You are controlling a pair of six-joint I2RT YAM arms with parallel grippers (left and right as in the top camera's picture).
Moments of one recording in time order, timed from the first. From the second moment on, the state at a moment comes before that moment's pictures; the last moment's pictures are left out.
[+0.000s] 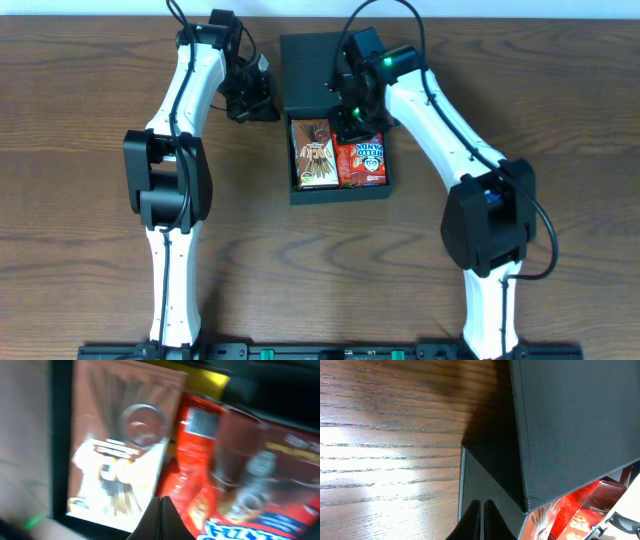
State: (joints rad) left arm -0.13 2.43 2.18 -1.27 0.55 -0.28; right arm 0.42 2.19 1.94 -1.18 -0.28 0.12
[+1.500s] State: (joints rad) left arm -0.13 2.43 2.18 -1.27 0.55 -0.28; right arm 0.51 2.19 1.83 -1.17 -0.30 0.11
